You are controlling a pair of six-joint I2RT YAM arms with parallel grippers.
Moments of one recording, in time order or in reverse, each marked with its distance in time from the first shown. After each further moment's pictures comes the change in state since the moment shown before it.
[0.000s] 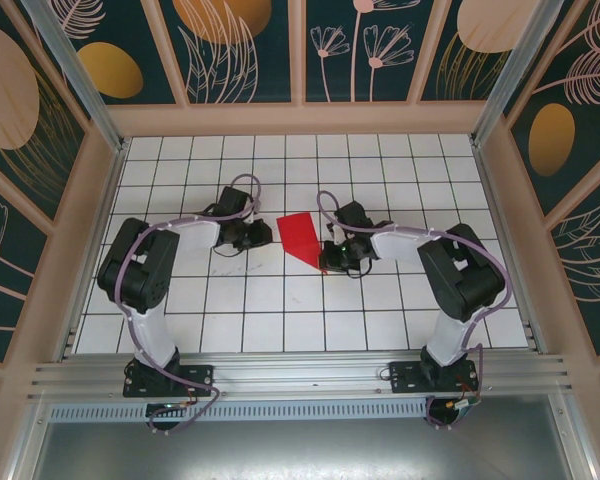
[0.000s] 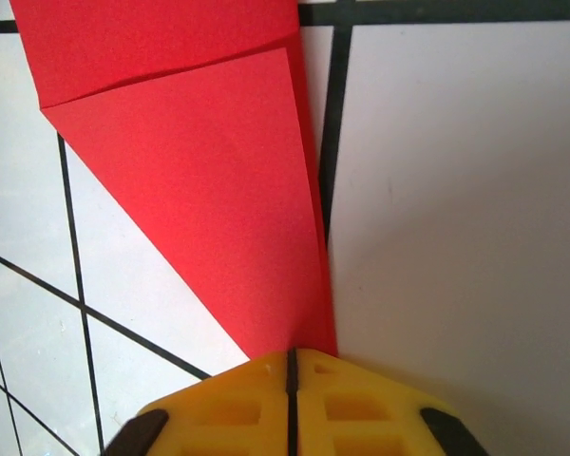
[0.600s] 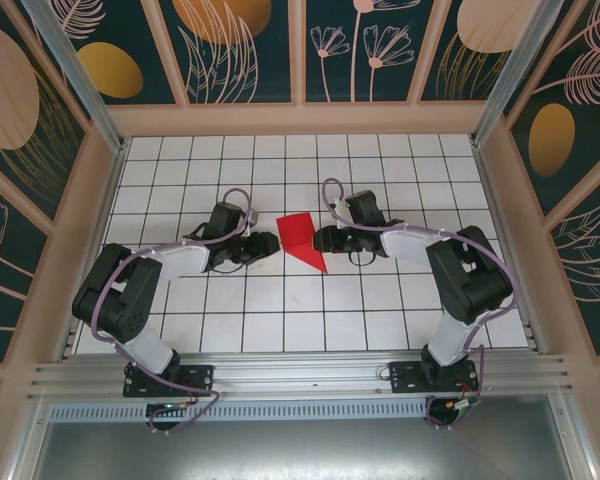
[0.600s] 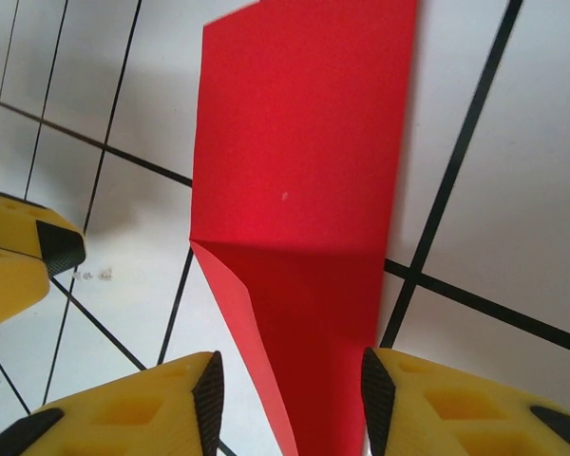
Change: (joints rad) left arm -0.051 -0.187 -0.234 0.194 0.135 -0.200; right arm -0.069 -0.010 -0.017 0.256 -0.067 -0.163
